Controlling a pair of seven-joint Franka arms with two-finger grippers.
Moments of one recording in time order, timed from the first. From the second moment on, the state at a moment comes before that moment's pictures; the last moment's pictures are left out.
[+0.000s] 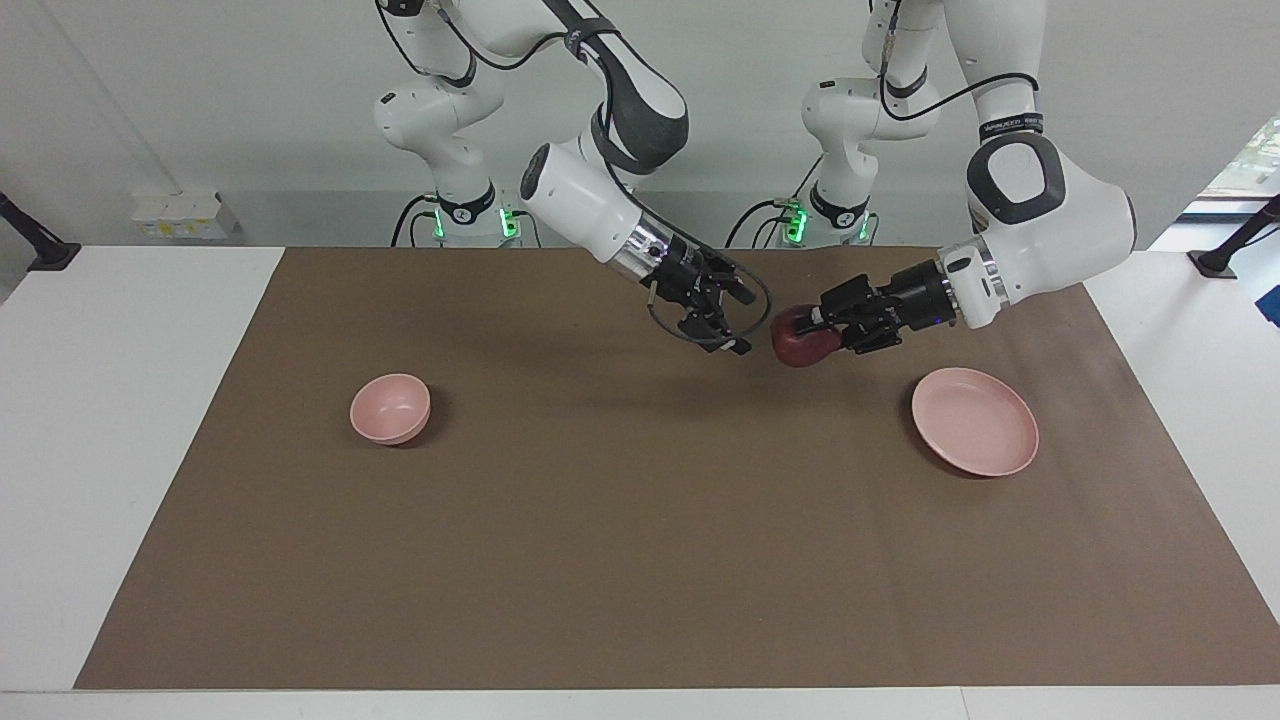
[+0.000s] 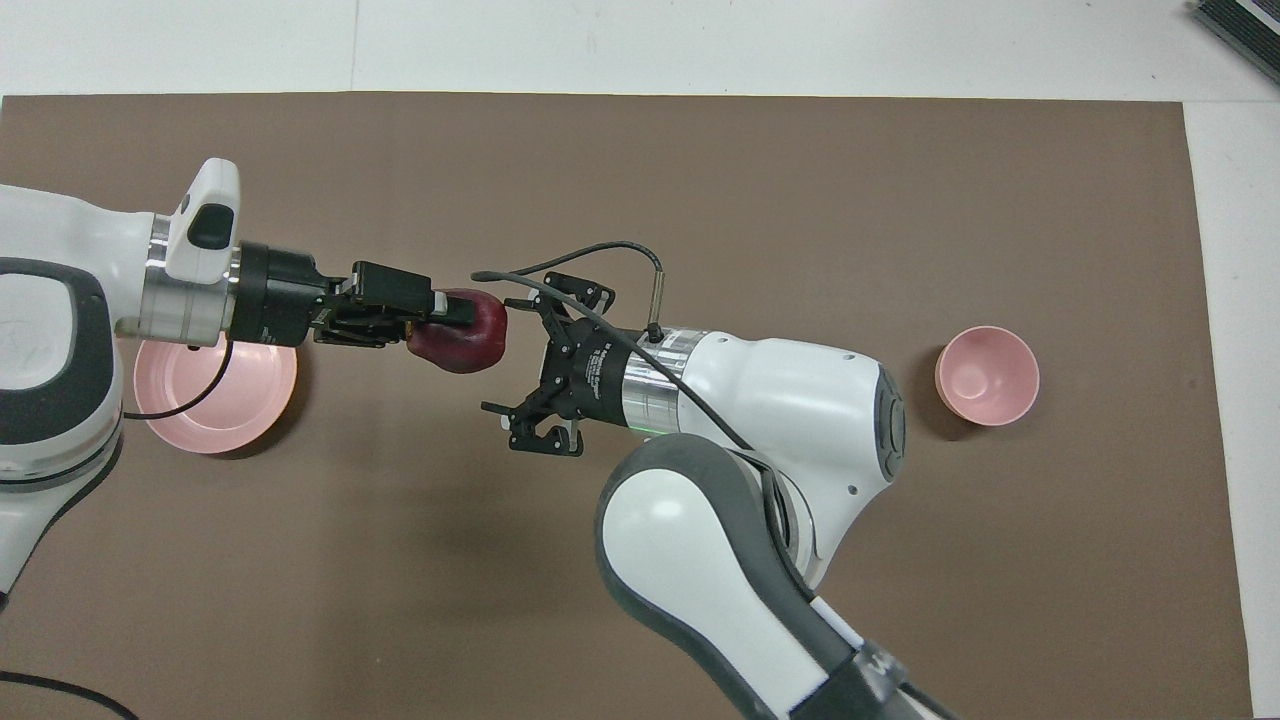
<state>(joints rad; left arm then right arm) -0.10 0.08 -0.05 -1.87 -1.01 1.81 0.18 0.71 0.22 -0.06 -1.82 1.22 2.59 1.49</state>
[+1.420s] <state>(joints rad) -0.11 0.04 -0.06 -1.84 -0.86 1.77 0.11 0.73 0.25 -0.06 -1.79 1.21 2.59 1.43</state>
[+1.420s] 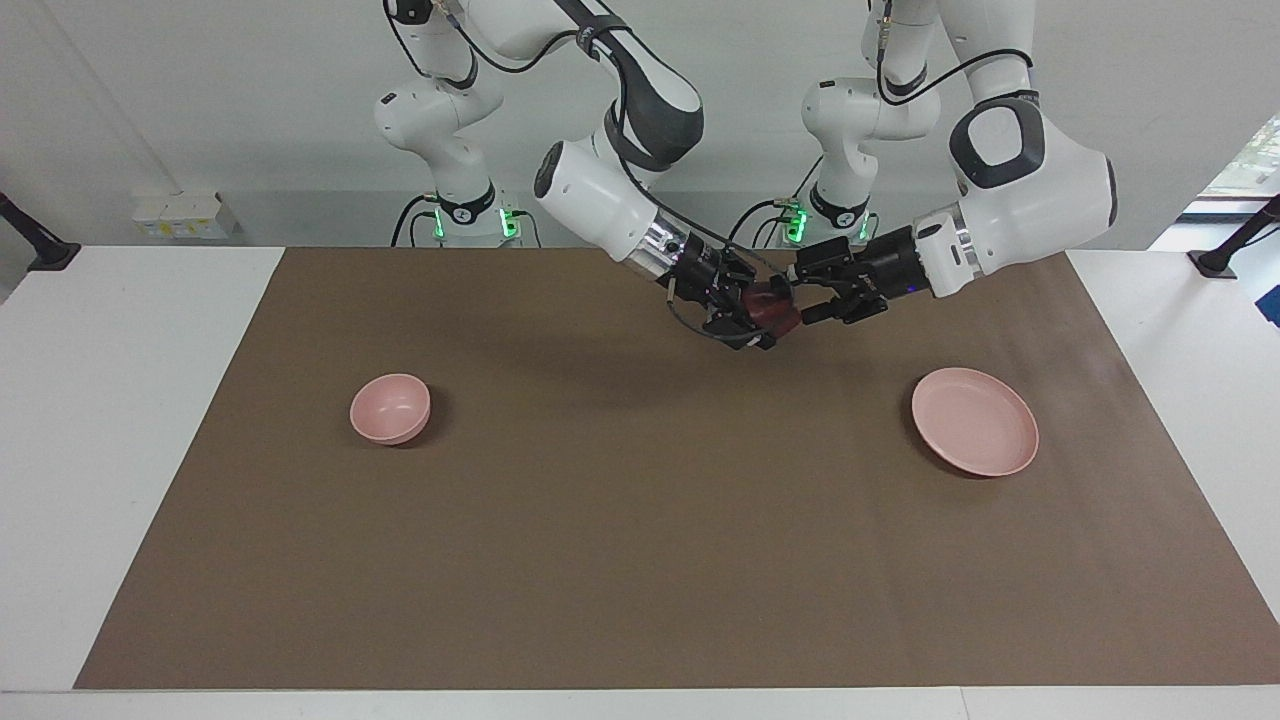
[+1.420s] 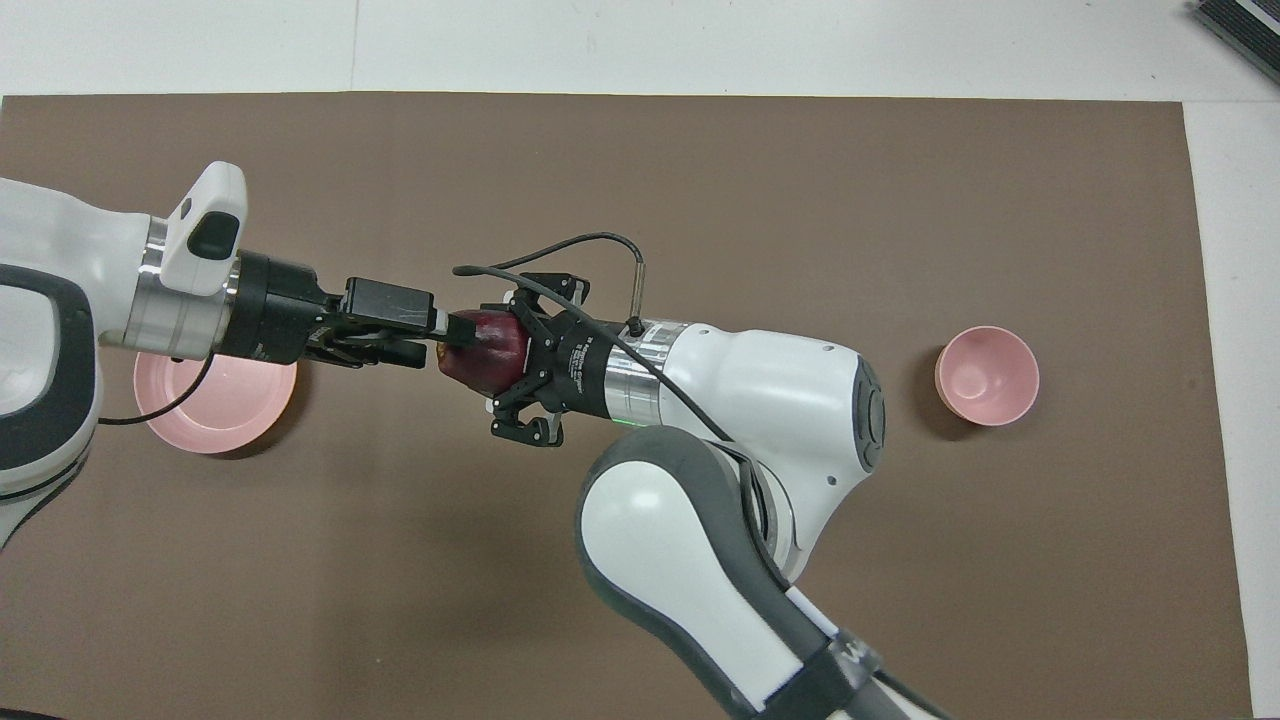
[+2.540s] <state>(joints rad) -0.11 0.04 -0.05 -1.80 -0.12 1.82 0.11 0.58 0.22 -0.07 -1.84 0.34 2.24 1.01</state>
